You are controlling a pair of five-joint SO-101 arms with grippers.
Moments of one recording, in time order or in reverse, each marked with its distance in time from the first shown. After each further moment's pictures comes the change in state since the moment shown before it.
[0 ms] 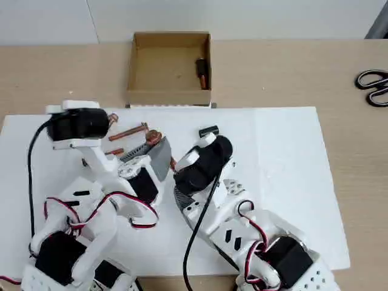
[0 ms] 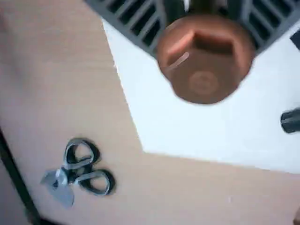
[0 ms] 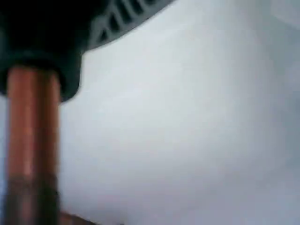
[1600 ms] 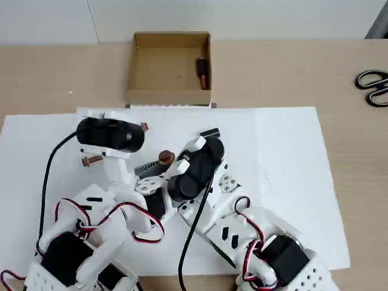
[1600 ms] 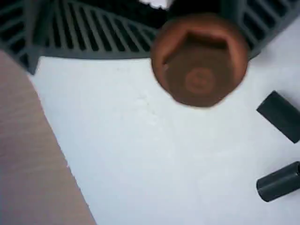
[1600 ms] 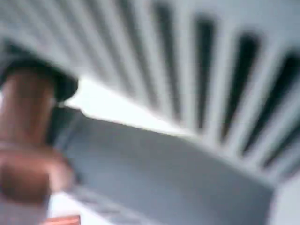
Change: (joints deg) left arm 5.9 -0.6 3.3 7.2 -9.6; right arm -0.3 0.0 1.1 -7.3 6.9
